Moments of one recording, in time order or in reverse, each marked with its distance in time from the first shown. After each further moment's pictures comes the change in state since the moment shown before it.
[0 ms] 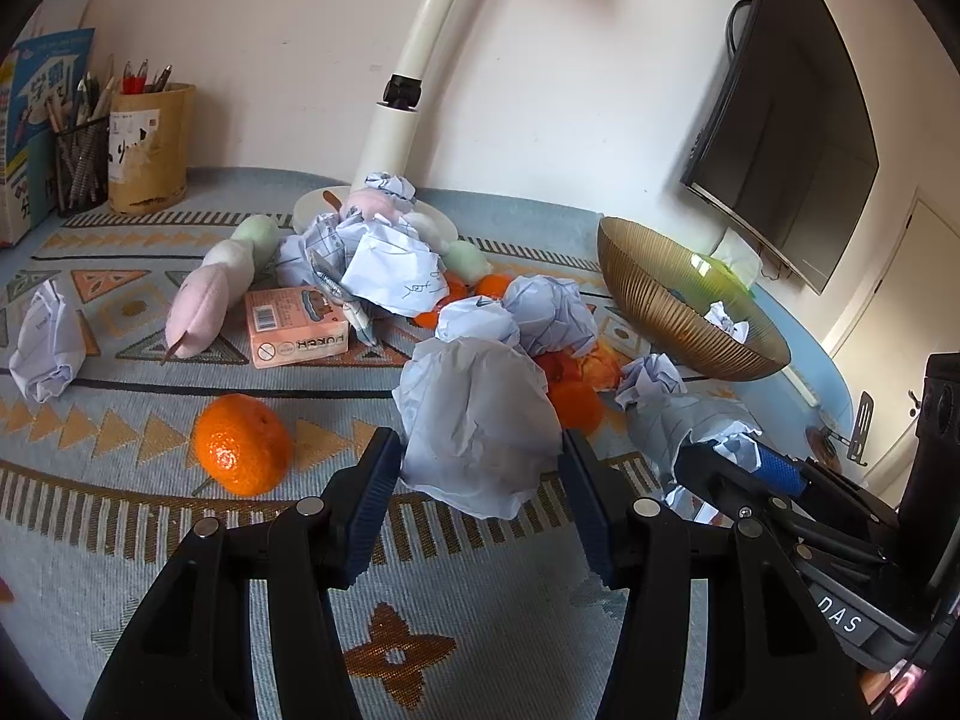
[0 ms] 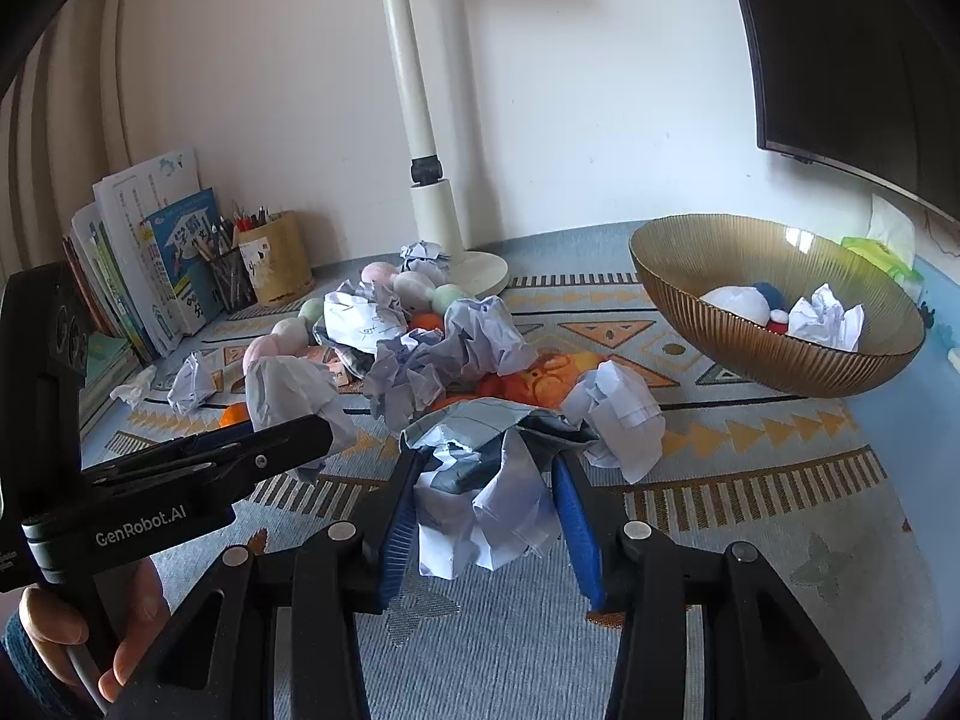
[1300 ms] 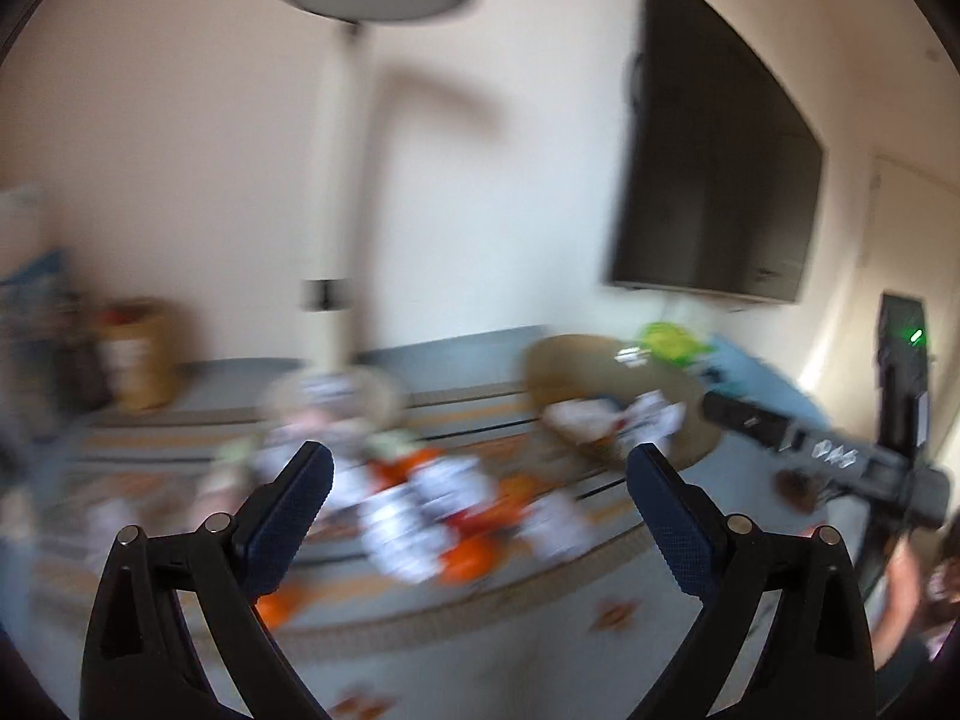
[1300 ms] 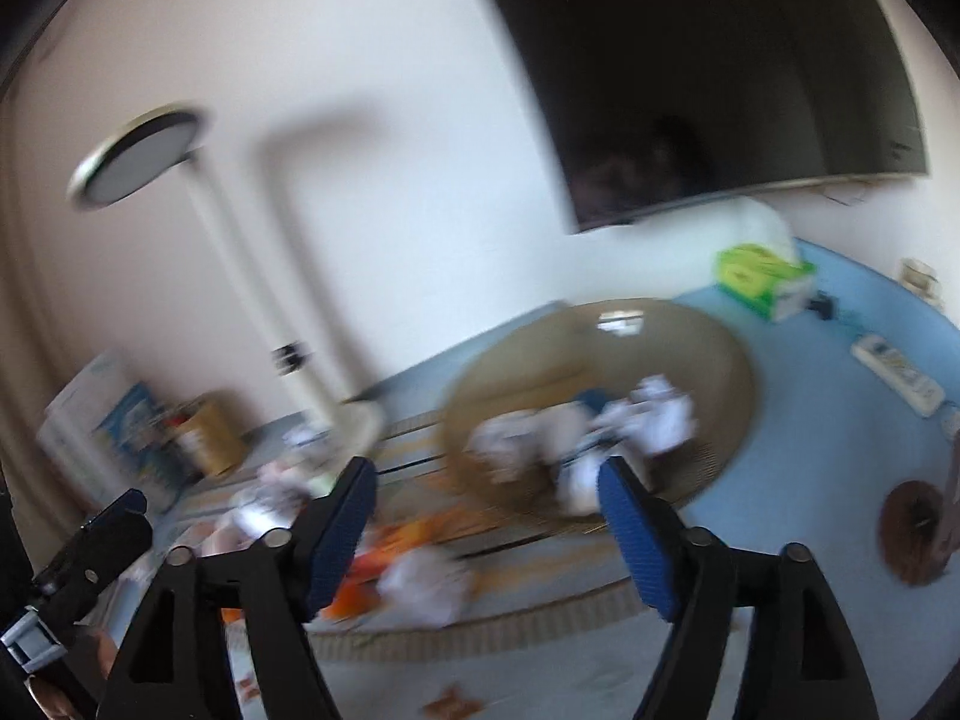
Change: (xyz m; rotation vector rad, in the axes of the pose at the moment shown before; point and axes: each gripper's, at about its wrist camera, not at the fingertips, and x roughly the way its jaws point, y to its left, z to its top) left arm -0.088 -0.082 0.055 0.197 -0.212 0.104; right arm -0.077 -0.103 0.081 0.258 -0.127 -0.023
